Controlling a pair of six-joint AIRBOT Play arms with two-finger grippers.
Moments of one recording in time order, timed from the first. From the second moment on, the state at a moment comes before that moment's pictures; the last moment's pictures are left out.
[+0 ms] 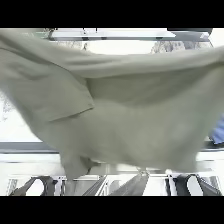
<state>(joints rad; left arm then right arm) 0.46 -0.98 1.30 0.25 -1.32 -0.93 -0.57 -0.74 0.94 -0.16 1.08 0.90</state>
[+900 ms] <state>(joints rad) 0.30 -2.00 1.77 0.50 -1.27 -0.93 -0.27 -1.69 1.09 0.11 0.83 0.53</state>
